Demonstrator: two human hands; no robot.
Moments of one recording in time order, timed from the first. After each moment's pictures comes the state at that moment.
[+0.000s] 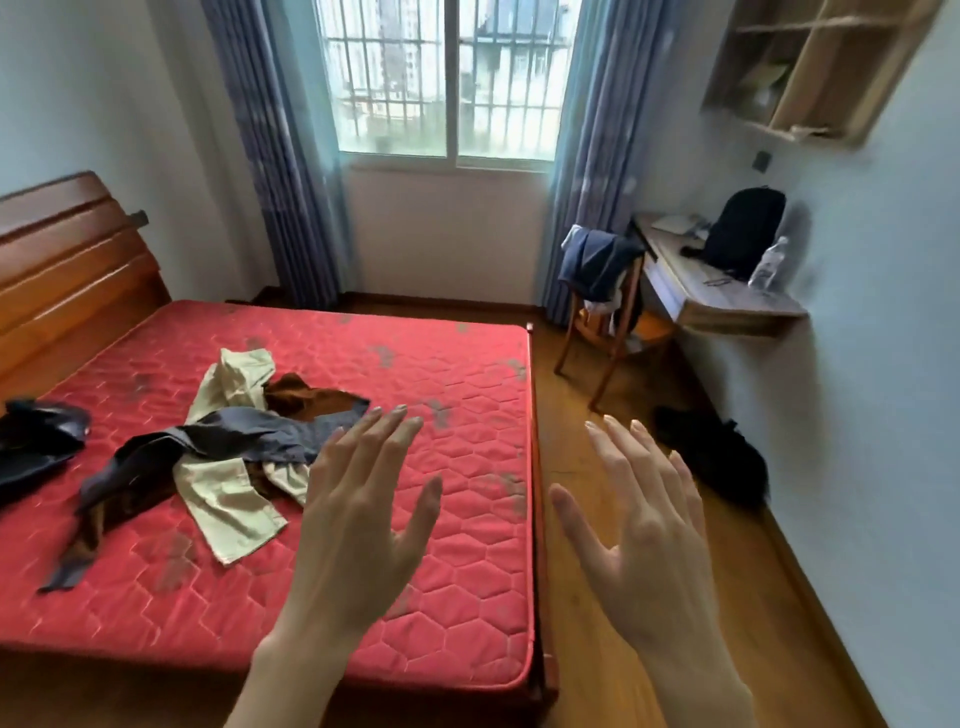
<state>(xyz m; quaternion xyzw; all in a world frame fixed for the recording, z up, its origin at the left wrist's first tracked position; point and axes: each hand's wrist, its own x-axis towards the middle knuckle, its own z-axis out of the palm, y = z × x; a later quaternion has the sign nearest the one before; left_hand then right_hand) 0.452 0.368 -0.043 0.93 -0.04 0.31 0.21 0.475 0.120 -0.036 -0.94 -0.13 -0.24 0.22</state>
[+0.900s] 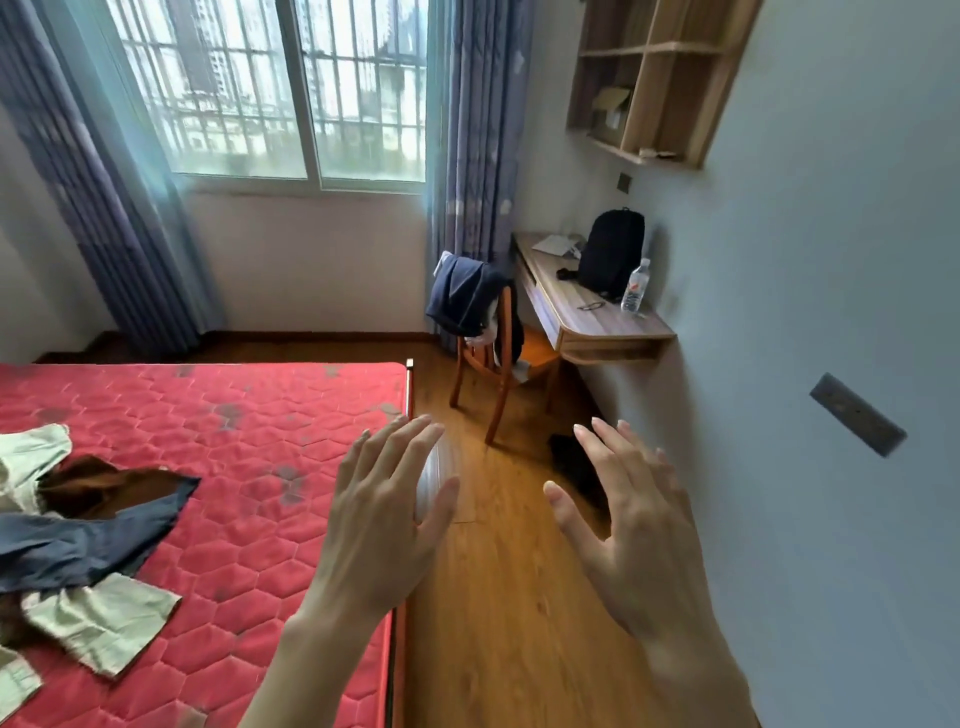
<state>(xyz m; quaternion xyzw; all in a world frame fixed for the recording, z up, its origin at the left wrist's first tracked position) 0.732 0.099 -0.063 0.92 -0.14 0.27 0.26 0.705 -0.142 -0.040 -0.95 -0.06 -0.25 0.19</state>
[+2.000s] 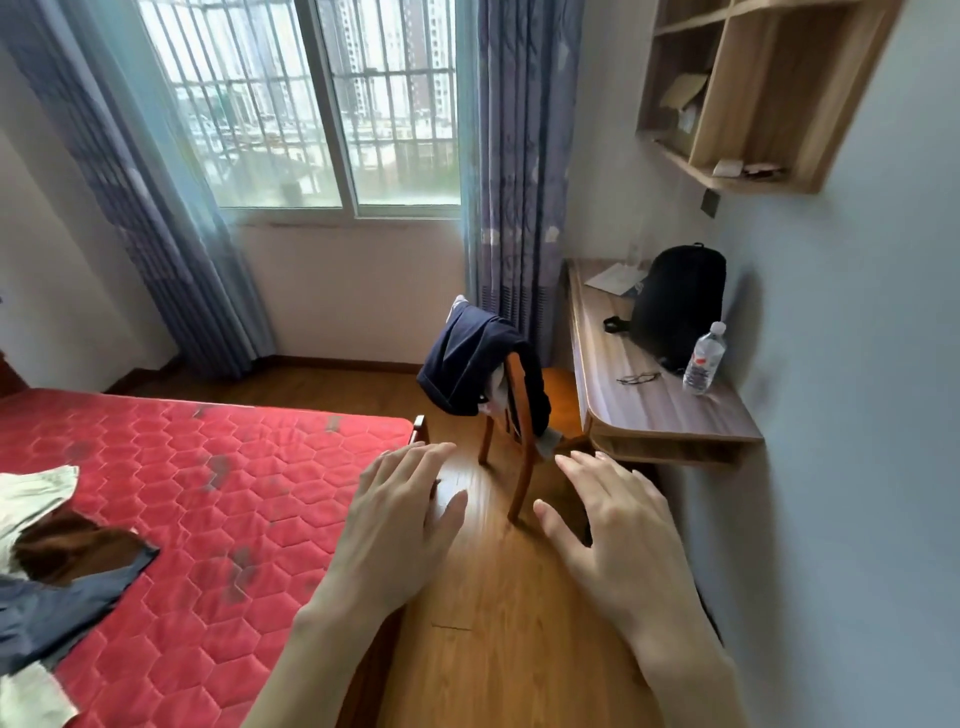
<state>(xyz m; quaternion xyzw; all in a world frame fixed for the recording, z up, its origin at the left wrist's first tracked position) 1.139 -0.142 -0.048 0.96 -0.04 0.19 0.19 1.165 -0.379 -0.042 -0.95 -0.16 -0.13 0.21</state>
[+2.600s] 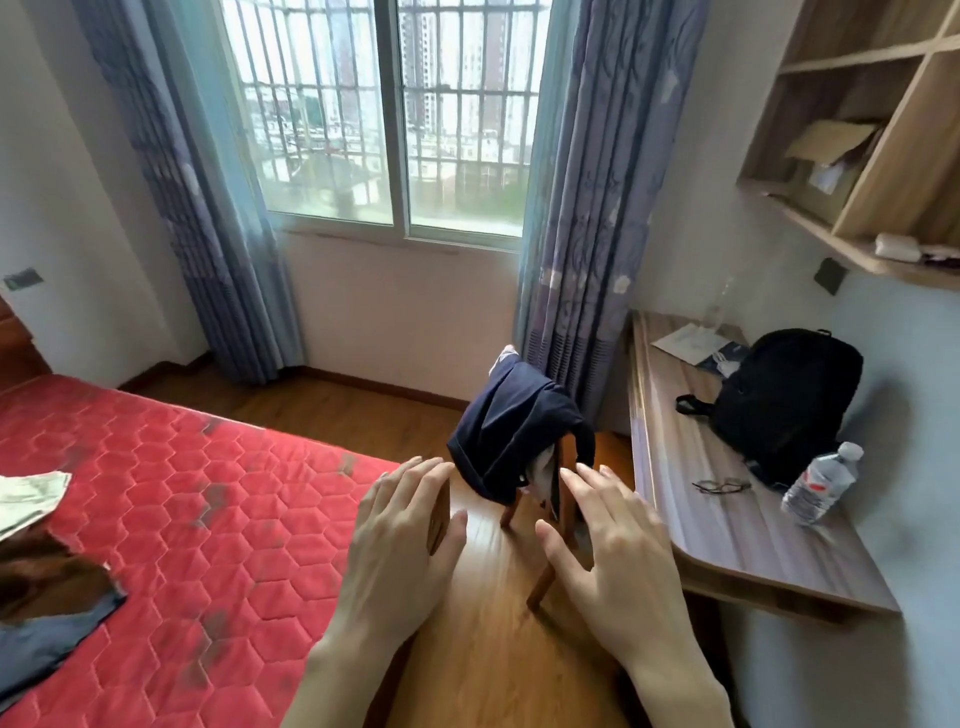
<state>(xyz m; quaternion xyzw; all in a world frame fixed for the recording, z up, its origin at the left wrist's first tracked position) 1.346 -0.049 -0.082 0.93 0.05 0.28 0.24 1.410 -0.268 -0.068 -0.94 -0.22 -0.15 0.22</state>
